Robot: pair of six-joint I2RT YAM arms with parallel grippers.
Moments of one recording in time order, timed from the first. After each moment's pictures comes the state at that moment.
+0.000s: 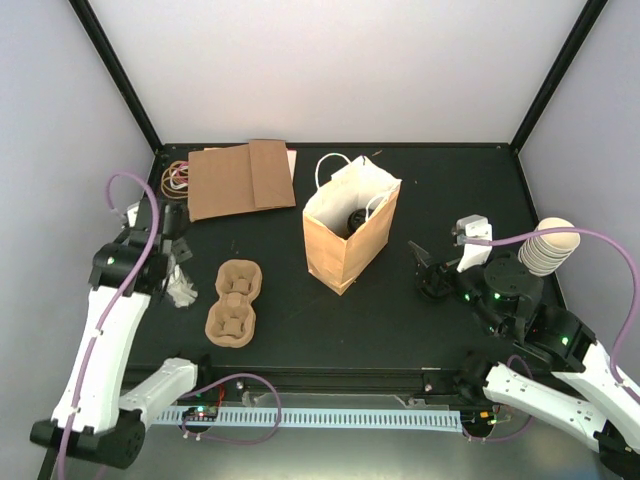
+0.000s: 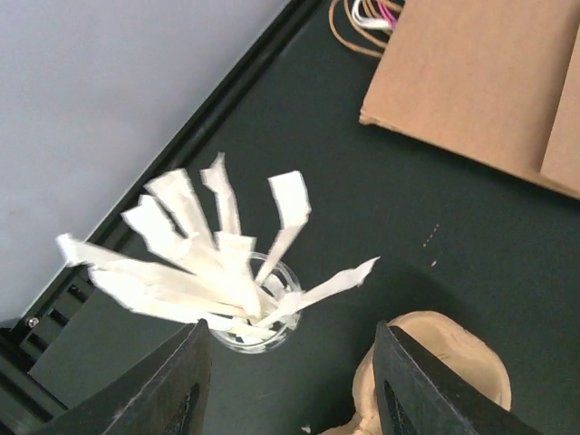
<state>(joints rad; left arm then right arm) -0.17 0.97 1.24 -1.27 -0.48 -0.65 0.92 0.55 0.95 -0.66 0.46 0.24</state>
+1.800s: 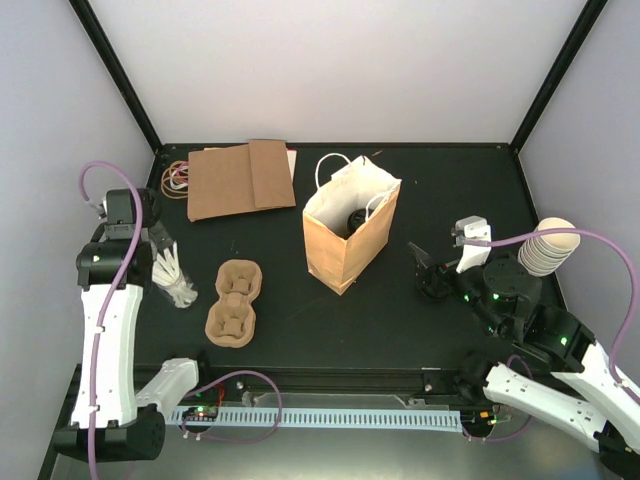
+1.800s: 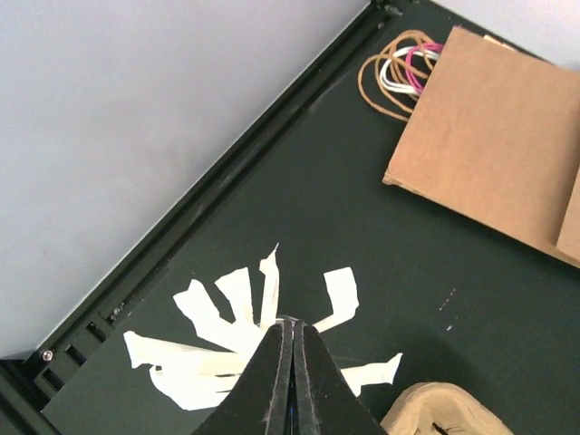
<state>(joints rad) 0.07 0.95 1.27 -1.15 -0.40 -0.47 0.92 0.55 0.94 -0.66 0.47 0.23</state>
